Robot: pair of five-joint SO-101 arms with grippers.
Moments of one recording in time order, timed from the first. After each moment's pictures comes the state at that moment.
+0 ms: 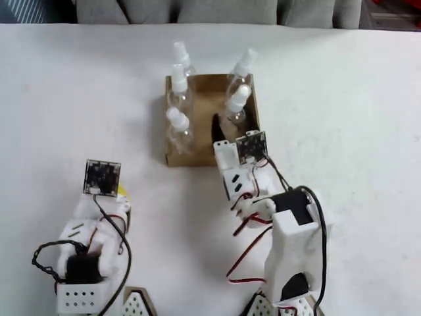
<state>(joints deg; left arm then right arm) -7.6 -104.0 97.1 56.3 -5.9 -17.6 23.9 62.9 -73.0 5.7</state>
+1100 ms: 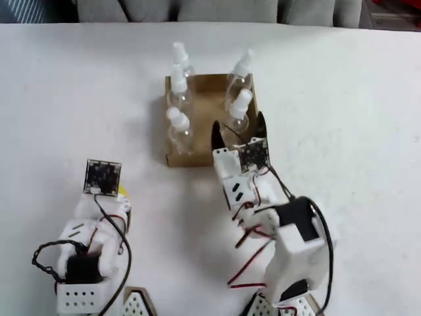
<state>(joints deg) -7.5 -104.0 97.1 56.3 -5.9 -19.4 14.5 69.5 -74.0 3.6</state>
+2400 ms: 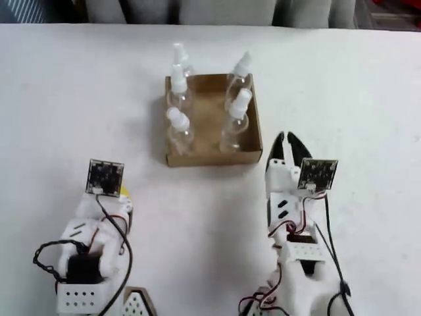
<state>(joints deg) -6.4 -104.0 97.1 56.2 -5.9 0.2 -42.2 95.4 -35.3 -0.7</state>
